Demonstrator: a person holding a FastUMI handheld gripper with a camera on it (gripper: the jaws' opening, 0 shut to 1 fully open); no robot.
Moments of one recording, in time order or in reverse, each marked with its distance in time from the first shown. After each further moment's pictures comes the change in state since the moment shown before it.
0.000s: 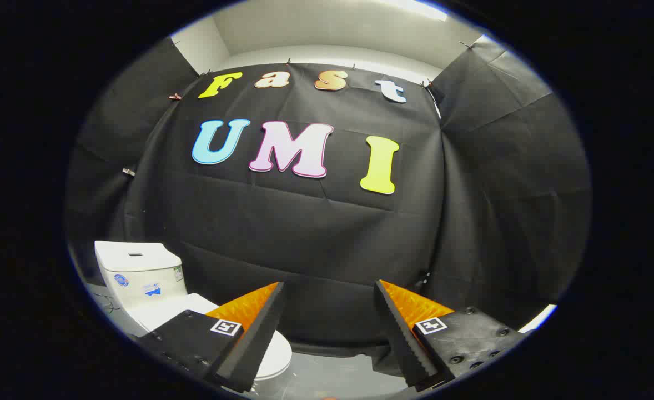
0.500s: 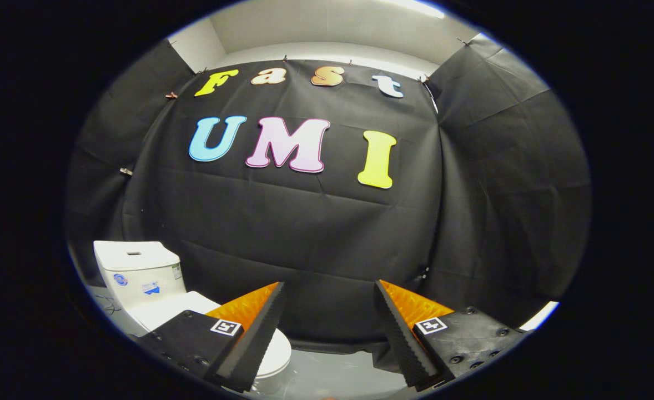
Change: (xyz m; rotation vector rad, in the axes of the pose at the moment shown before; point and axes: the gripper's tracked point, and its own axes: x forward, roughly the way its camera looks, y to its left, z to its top) arm 0.000 -0.002 -0.010 0.010 0.031 -0.006
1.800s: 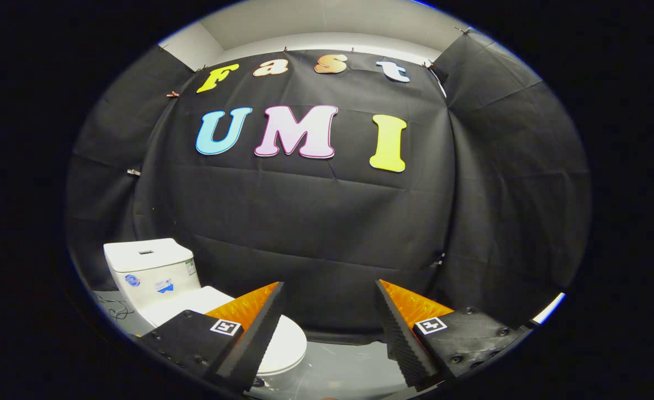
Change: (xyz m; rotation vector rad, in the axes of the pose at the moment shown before) arm 0.008 0.018 -0.019 0.040 0.077 0.072
